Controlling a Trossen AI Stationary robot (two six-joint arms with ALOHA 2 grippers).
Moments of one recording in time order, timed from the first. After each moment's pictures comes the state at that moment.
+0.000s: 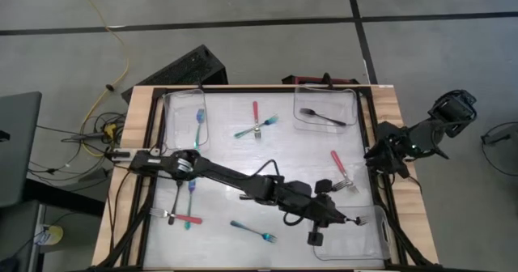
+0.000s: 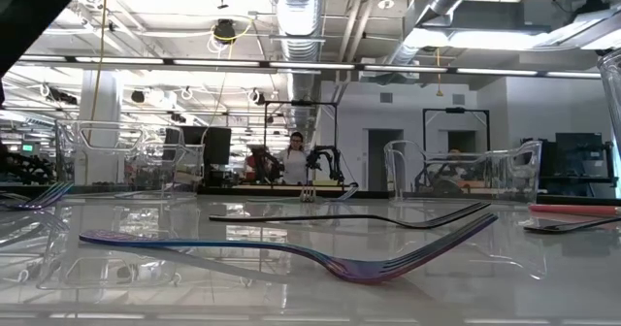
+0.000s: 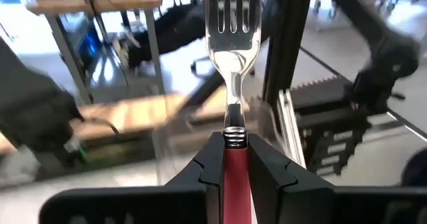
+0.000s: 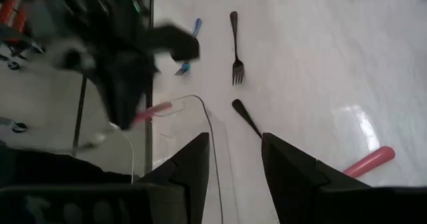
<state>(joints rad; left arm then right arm) -0.29 2.46 2.27 0.08 -0.07 -0.63 0.65 0.64 1.19 -1.28 0.23 0.85</state>
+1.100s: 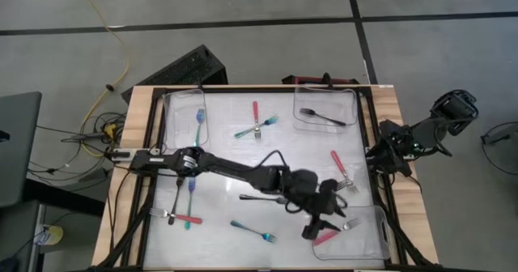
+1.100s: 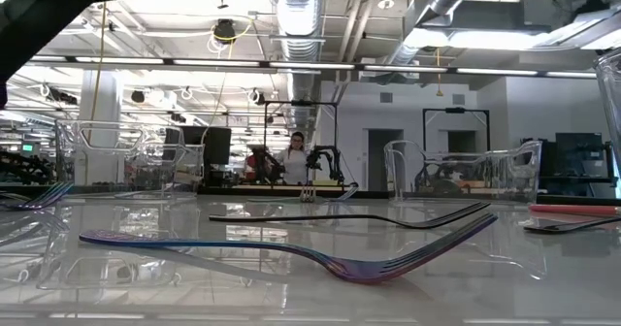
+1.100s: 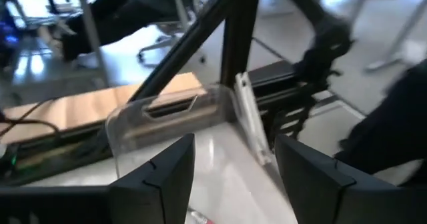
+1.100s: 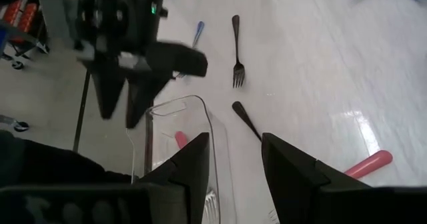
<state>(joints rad) -0.22 2.49 2.36 -0.02 0.26 -0.65 0.65 0.62 1.19 -1.28 0.24 0.82</state>
